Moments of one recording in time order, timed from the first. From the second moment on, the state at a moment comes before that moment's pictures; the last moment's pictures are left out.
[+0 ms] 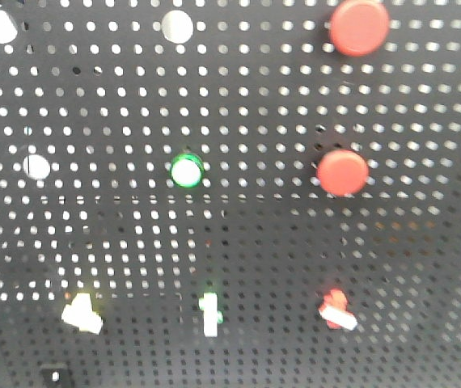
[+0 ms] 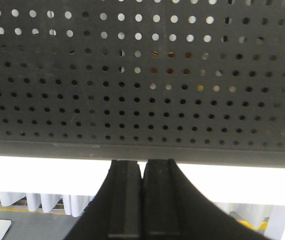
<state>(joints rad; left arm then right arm) -0.05 -0.01 0.03 -0.05 0.13 0.04 0.05 -0.01 0.03 -0.10 0.16 0.05</state>
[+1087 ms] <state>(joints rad) -0.05 -0.01 0.03 -0.04 0.00 0.04 0.05 -0.01 0.03 -0.09 -0.01 0.06</state>
